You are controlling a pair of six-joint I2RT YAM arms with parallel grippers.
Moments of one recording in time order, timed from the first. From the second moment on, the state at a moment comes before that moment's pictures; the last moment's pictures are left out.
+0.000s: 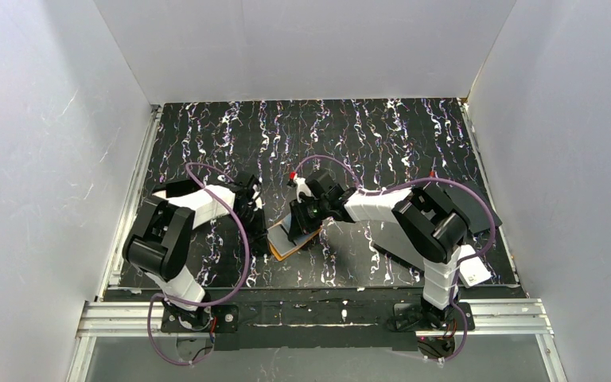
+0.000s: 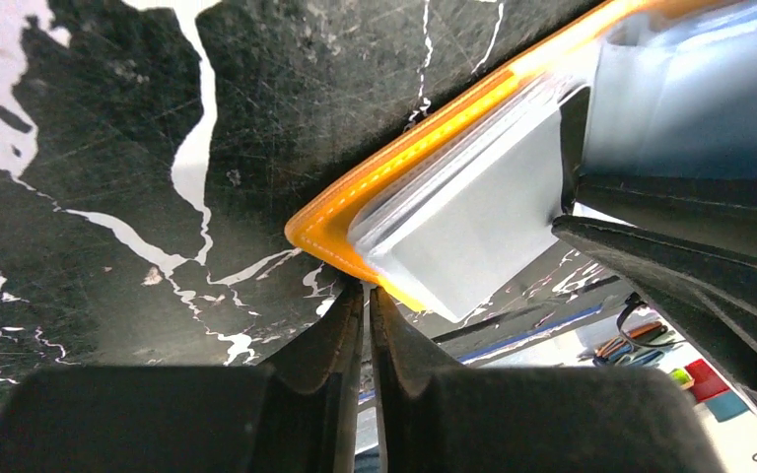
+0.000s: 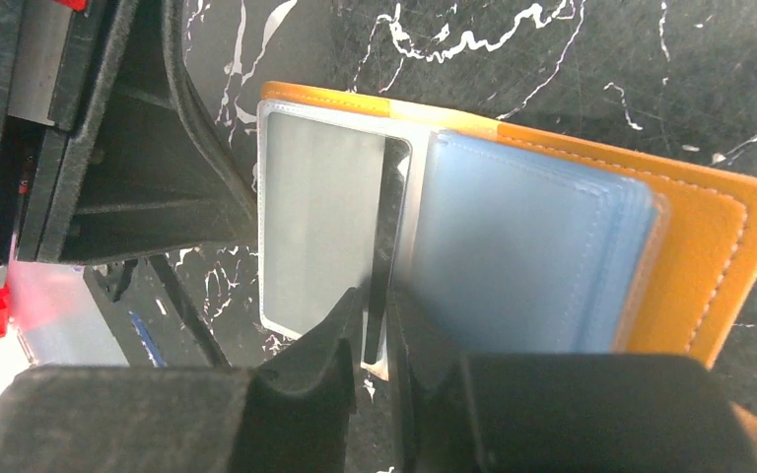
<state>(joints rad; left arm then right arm) -0.40 1.65 0.85 -0.69 0.38 -0.57 0.84 1.90 1.06 -0.01 -0.54 0.43</state>
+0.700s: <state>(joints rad) -0.40 1.50 0.94 -0.85 0.24 -0.51 0.77 1.69 1.02 -0.07 -0.51 0.41</state>
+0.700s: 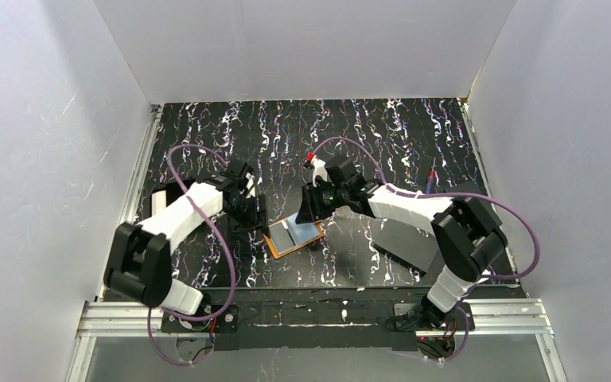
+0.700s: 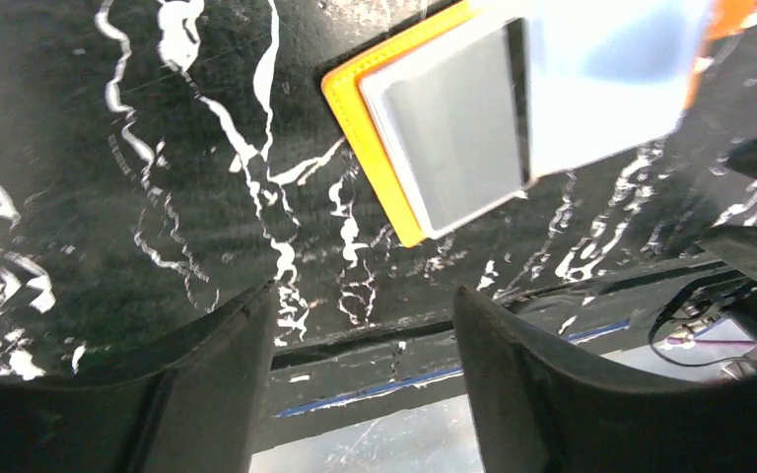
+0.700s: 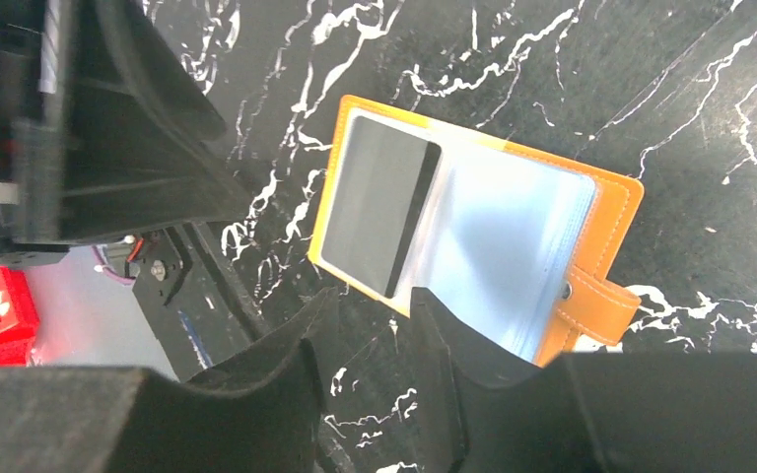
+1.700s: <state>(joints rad) 0.25 1.64 1.32 -1.03 -0.30 -0.13 0.77 1.56 0.93 -0.08 -0.60 0.37</state>
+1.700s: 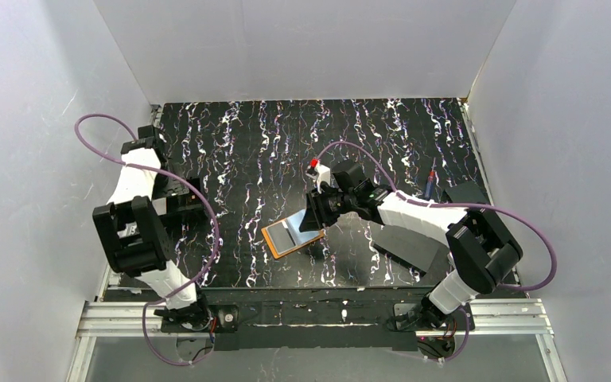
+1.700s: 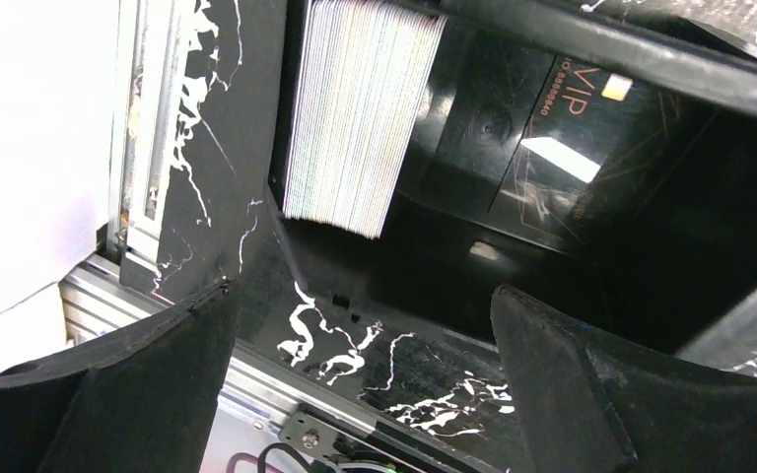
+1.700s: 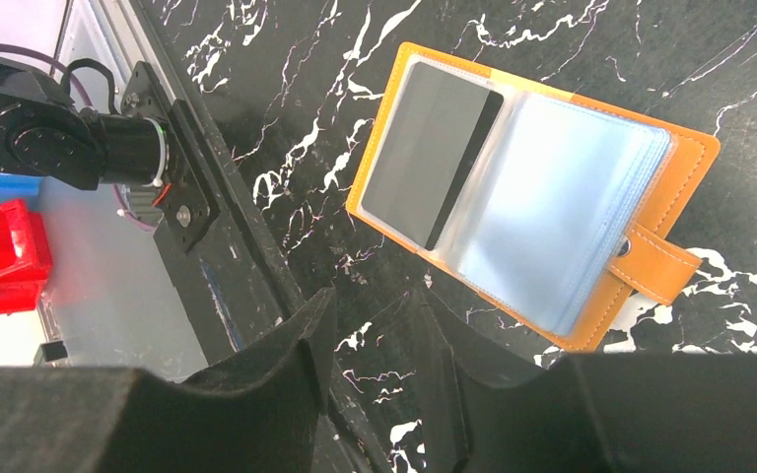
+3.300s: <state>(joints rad) 0.27 1.83 1.34 -0.93 -0.43 -0.11 0.77 1.56 0.92 -0.08 -0.59 0.34</state>
